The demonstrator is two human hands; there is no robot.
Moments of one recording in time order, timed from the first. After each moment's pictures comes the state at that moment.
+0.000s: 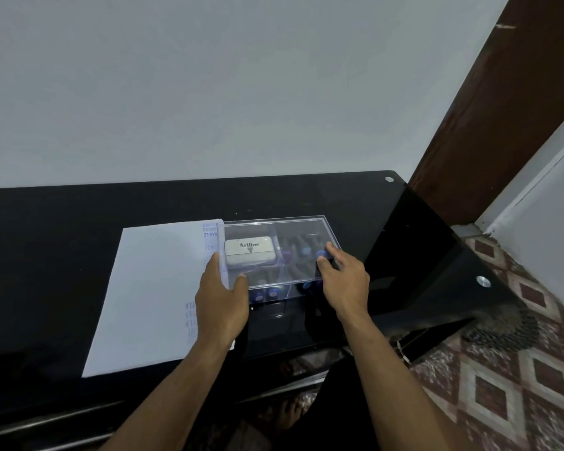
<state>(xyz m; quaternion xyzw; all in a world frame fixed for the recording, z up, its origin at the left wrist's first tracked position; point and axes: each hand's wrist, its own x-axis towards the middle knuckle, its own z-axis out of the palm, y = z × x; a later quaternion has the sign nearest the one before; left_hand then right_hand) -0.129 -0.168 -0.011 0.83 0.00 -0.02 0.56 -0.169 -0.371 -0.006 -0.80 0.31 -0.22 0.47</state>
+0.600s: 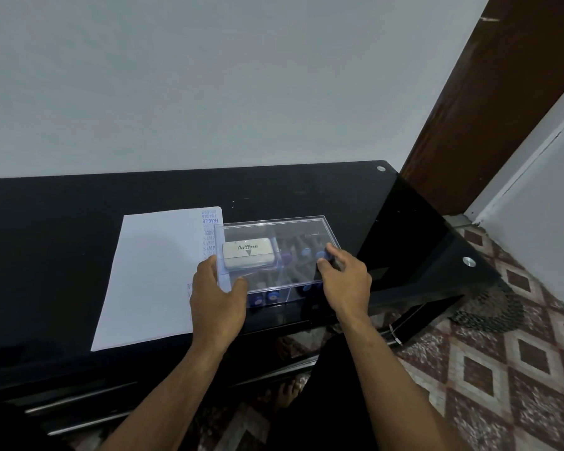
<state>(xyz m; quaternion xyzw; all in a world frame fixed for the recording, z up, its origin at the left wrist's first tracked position) -0.171 -0.147 -0.005 0.80 0.00 -0.02 0.61 -0.212 -0.351 -0.005 -0.79 0.33 -0.24 0.47</state>
